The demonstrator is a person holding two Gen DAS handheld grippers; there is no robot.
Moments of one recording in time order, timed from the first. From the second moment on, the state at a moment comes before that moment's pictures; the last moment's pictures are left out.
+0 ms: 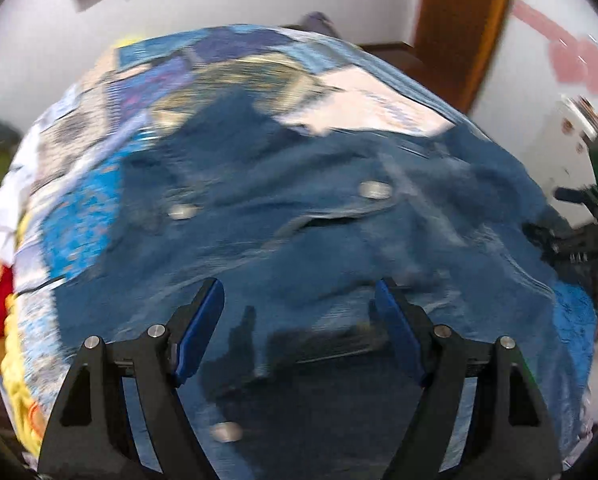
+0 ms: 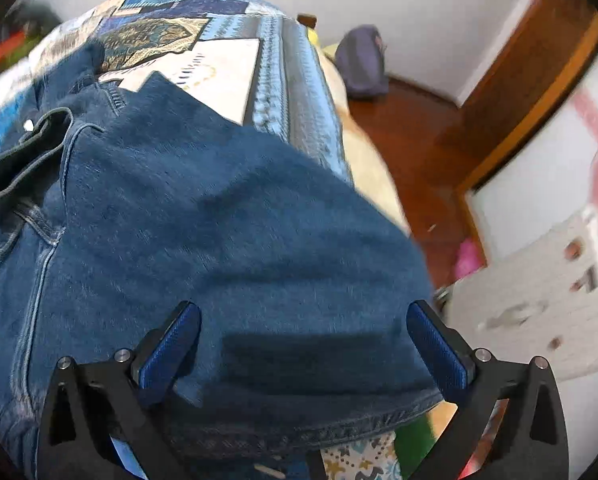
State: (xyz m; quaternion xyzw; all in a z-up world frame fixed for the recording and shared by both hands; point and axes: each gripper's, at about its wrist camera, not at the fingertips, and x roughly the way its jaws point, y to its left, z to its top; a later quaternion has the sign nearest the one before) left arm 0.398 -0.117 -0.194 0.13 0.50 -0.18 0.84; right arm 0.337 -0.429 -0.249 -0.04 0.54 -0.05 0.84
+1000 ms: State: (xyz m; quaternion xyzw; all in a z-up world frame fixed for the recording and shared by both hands) left arm 0.411 -0.226 -0.218 0.14 0.52 -0.24 0.81; right arm 0.294 -0.570 -0.288 0.34 0.55 -0.07 0.76
